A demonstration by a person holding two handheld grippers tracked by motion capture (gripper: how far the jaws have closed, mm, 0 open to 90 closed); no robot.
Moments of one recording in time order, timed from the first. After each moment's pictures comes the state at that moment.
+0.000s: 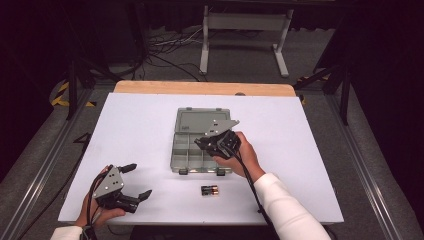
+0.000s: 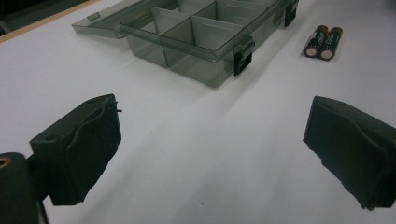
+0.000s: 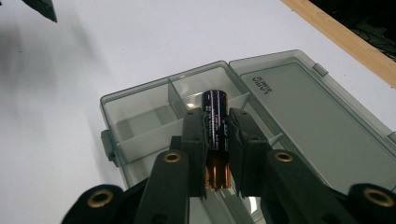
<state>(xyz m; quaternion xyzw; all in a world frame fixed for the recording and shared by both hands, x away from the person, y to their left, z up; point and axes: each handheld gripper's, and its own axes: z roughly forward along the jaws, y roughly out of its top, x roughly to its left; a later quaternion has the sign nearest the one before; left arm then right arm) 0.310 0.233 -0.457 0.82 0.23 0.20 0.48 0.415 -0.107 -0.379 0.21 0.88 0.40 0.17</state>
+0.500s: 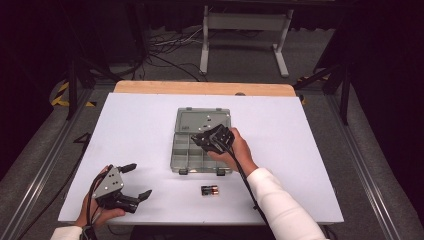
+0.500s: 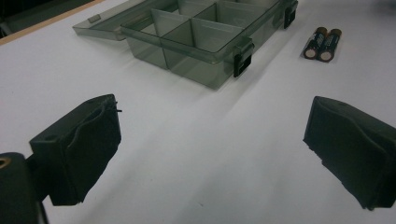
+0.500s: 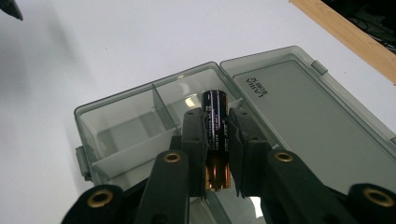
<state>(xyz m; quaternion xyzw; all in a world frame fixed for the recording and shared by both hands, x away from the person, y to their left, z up) 0.309 0.233 -0.457 0.82 0.23 0.20 0.49 0.433 -0.092 -0.383 0.22 0.88 0.38 0.17</state>
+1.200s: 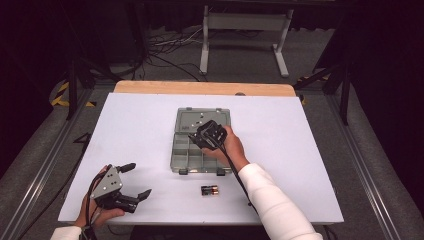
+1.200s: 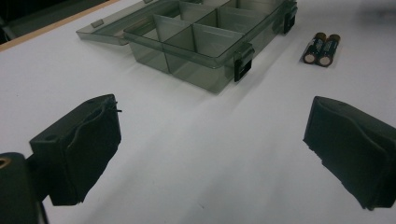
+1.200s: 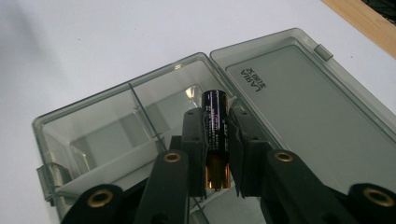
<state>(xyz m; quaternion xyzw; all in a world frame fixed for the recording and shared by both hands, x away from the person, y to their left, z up) 0.308 0.234 -0.455 0.81 0.23 0.20 0.49 0.452 -0.075 -0.394 0.24 0.89 0.34 0.16</state>
